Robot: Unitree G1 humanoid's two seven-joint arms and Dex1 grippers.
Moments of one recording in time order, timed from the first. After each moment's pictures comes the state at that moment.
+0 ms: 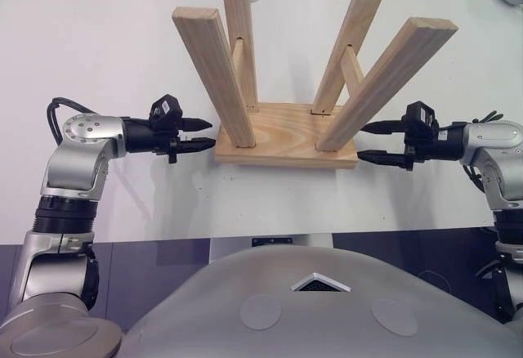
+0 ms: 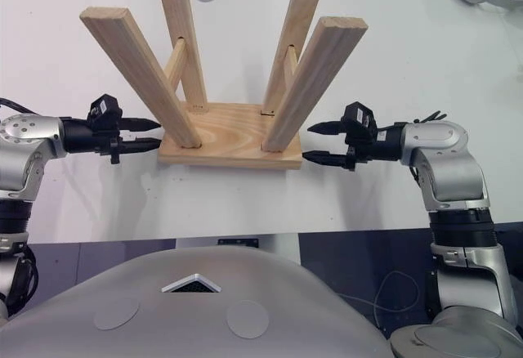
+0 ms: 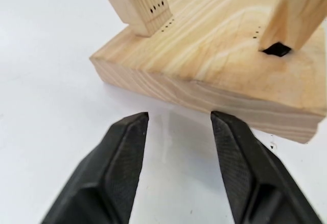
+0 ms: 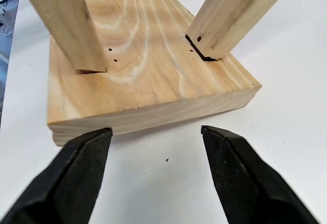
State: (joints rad) left arm -0.06 0.72 -0.07 -0.03 -0.32 0.45 -1.22; right arm 0.00 -0.76 0.03 -0.07 0.36 0.43 1.31
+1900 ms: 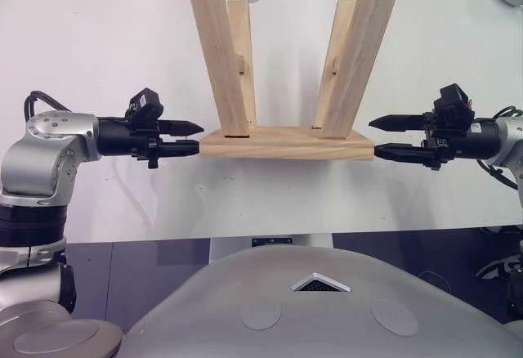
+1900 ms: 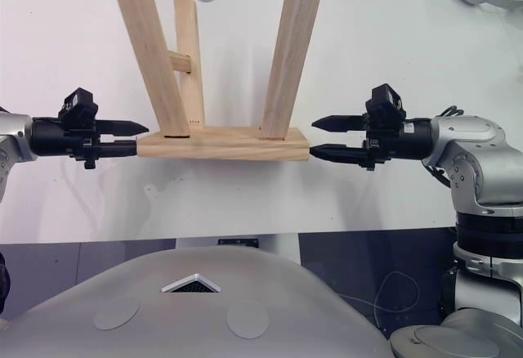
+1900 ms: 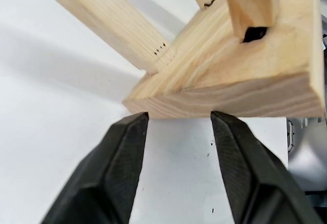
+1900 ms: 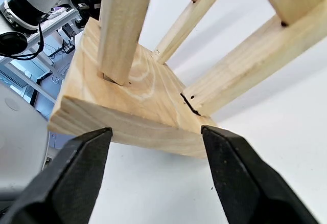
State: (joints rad) left arm -0.03 0.83 0.04 -0.20 -0.50 0.72 -1.29; right arm 0.01 -0.83 -0.12 -0.21 0.59 0.73 1.36
